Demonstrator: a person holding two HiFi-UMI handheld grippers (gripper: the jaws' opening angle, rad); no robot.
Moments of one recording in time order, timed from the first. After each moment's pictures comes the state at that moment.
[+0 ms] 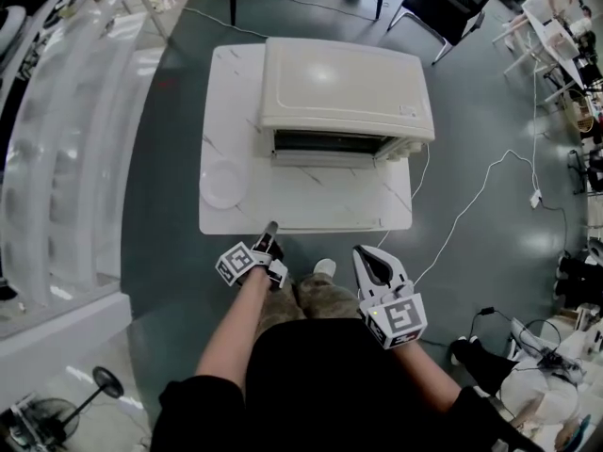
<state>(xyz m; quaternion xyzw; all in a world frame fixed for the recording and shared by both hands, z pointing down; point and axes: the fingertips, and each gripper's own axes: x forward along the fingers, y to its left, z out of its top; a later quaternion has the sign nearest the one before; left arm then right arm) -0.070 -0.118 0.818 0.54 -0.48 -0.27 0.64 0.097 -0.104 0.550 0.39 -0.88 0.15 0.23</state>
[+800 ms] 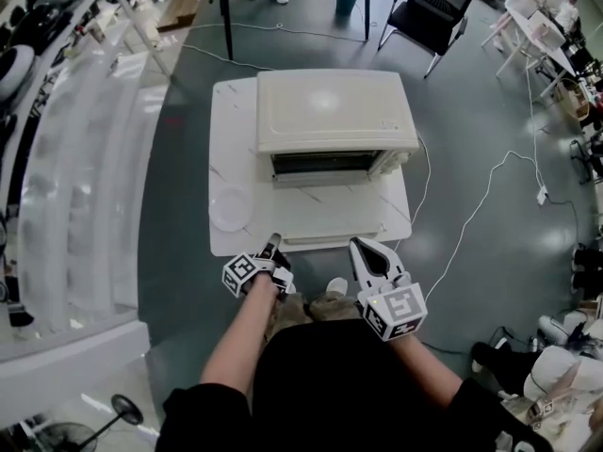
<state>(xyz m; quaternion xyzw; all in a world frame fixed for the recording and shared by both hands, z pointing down) -0.074 -0.125 0.780 0.48 -0.48 -0.28 0.67 0.095 -0.120 0.505 0.42 -0.88 0.15 0.15</state>
